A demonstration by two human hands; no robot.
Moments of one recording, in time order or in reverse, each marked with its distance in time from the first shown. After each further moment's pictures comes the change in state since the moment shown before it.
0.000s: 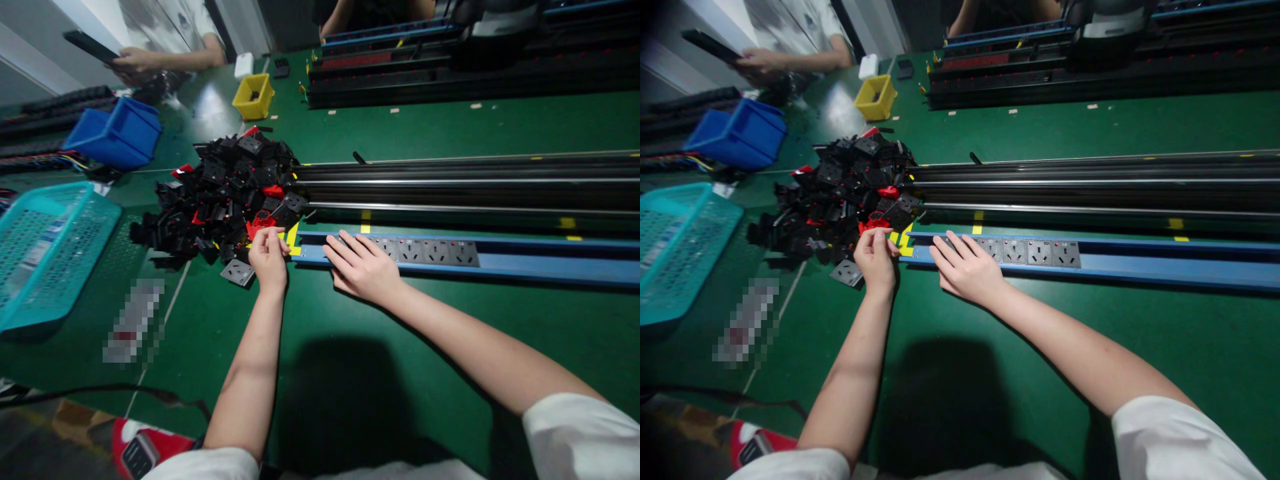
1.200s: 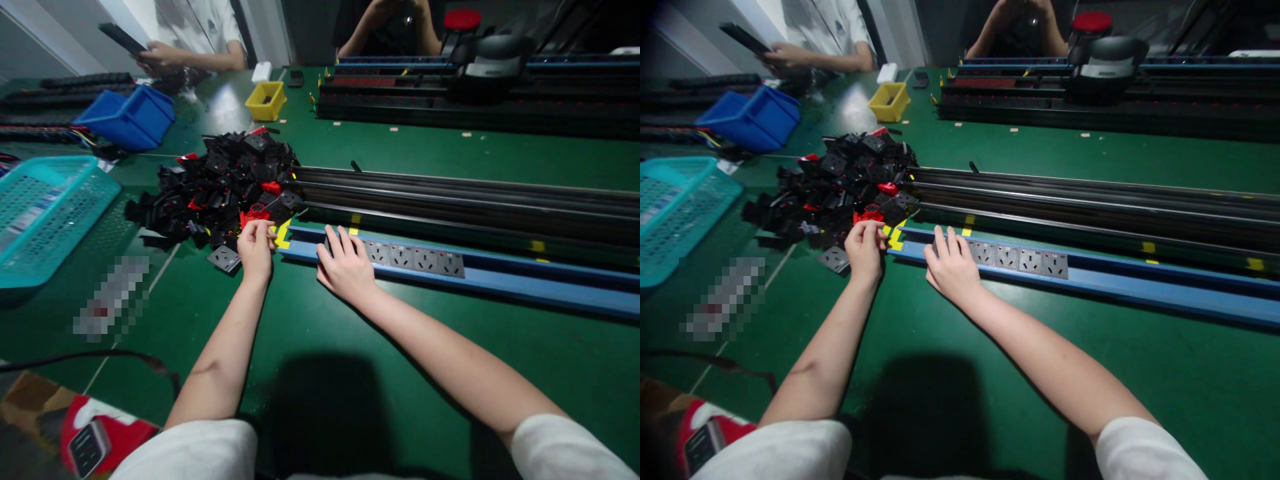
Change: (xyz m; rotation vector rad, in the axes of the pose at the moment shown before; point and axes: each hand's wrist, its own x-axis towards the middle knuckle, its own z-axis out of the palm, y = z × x) left_hand 0.004 -0.011 0.000 -0.070 0.051 -0.016; right_hand 0.002 -0.007 0.003 -0.166 -0.051 0.108
